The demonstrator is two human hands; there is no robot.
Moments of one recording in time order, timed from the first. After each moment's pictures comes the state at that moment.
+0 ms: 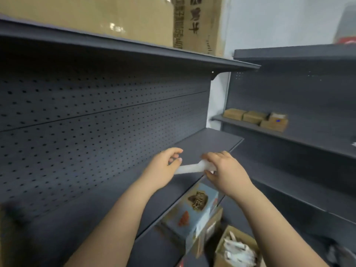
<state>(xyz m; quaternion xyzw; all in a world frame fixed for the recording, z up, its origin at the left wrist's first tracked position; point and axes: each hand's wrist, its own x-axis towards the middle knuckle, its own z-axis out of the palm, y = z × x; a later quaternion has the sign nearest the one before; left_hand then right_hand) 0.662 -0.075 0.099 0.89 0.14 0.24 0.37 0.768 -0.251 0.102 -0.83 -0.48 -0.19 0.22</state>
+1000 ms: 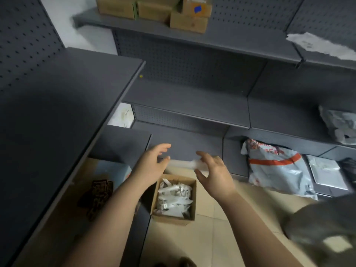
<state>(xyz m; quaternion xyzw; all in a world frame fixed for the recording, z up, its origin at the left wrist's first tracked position) 1.104 -0.184 -0.178 0.87 0.05 -0.04 0.48 1.100 -0.396 -0.190 -0.94 -0.12 -0.02 0.31</state>
